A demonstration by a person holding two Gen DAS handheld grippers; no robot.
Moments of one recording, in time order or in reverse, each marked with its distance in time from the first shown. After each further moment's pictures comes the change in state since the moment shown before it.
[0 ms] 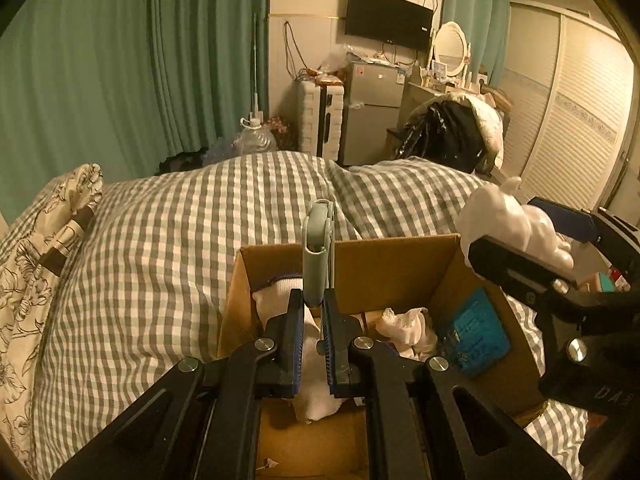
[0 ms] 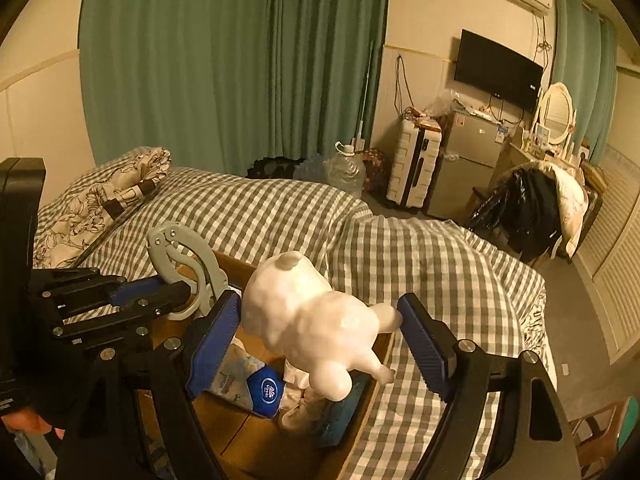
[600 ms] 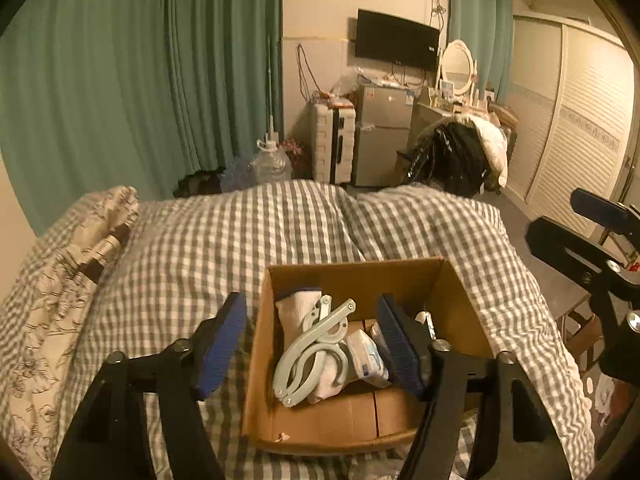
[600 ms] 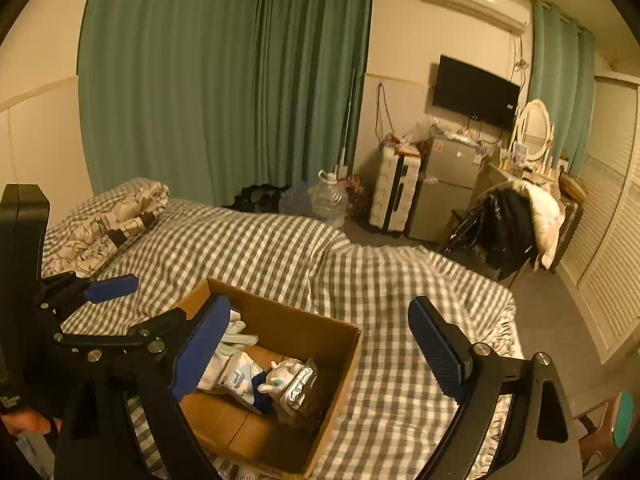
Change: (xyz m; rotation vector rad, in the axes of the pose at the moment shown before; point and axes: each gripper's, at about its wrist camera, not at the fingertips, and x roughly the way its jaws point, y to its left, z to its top) left arm -0.078 -0.005 0.006 -0.011 -0.088 0.065; right arm -0.085 -0.003 0.013 0.012 -0.106 -0.063
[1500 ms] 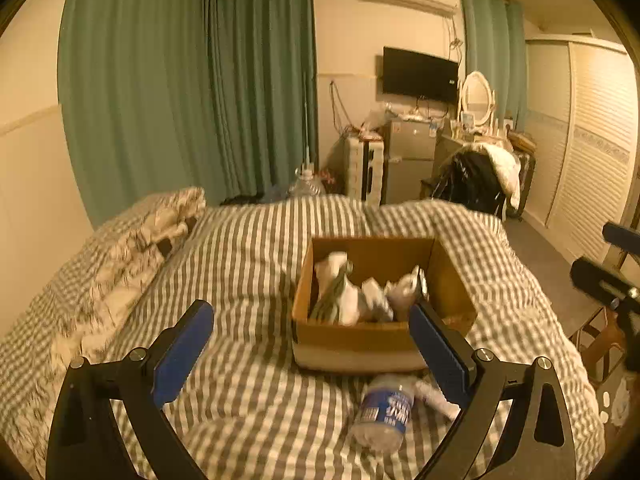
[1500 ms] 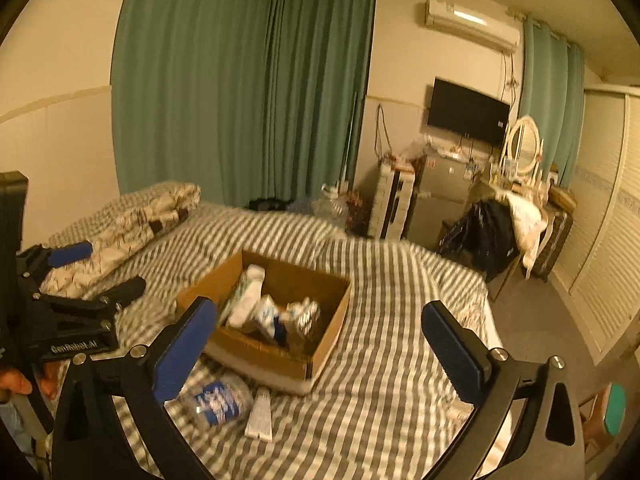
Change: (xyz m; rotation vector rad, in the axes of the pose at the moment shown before) left arm -0.118 -0.005 -0.090 -0.045 -0.113 0.125; right arm -0.142 0.006 -0.069 -0.012 -0.042 0.010
